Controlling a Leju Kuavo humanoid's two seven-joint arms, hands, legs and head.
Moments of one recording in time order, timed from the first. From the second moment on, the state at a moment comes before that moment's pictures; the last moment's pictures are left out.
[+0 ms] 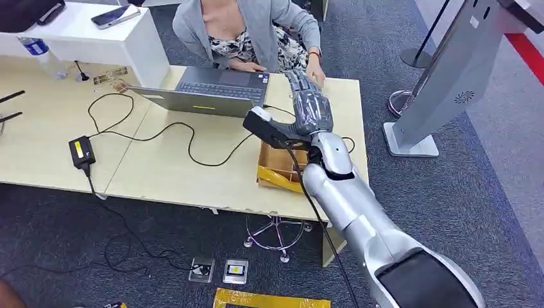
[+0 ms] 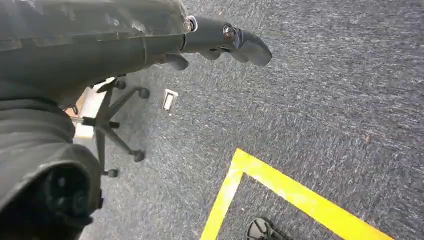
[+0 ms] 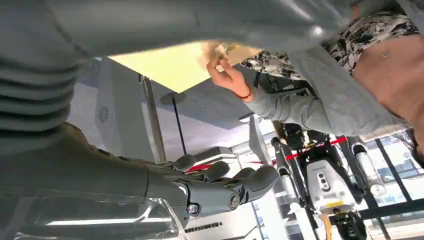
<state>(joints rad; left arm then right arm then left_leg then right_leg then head) -0.18 0.27 -1.21 -0.17 1.39 0.31 0.11 -0.97 0.26 0.65 -0.37 0.81 -0.32 -0.21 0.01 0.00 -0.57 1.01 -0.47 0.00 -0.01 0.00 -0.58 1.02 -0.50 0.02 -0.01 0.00</state>
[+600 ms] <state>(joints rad) -0.16 0.27 -1.21 -0.17 1.41 0.32 0.10 -0.75 -0.01 0.65 -0.74 0.81 -0.33 -0.10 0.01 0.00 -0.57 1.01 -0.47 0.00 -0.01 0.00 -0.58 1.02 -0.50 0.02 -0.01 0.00</state>
